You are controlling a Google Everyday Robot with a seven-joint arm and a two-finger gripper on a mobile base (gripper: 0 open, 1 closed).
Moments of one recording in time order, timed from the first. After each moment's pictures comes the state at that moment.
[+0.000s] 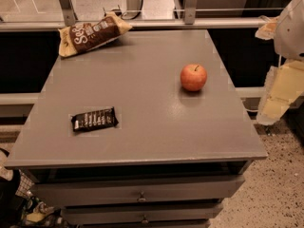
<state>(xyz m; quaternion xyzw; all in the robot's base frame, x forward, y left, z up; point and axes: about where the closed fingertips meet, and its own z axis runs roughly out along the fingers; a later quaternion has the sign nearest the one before) 0.438 -0.214 0.987 -0.60 0.78 -0.05 0.18</state>
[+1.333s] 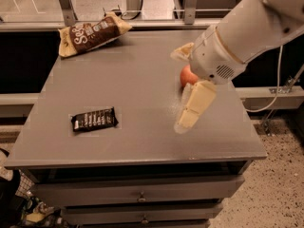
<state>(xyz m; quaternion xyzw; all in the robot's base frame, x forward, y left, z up) 0.464 -0.062 0.936 -0.67 0.68 0.14 0.27</state>
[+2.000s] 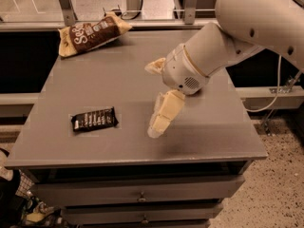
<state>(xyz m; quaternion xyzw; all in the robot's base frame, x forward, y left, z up) 0.481 -0.005 0.894 -0.67 0.65 0.22 0.28</state>
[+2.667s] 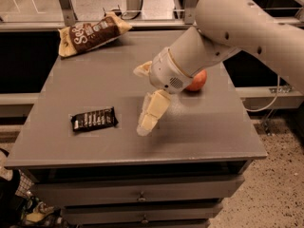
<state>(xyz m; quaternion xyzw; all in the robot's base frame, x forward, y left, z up) 0.498 0.024 0.875 -0.68 0.63 0.24 0.27</state>
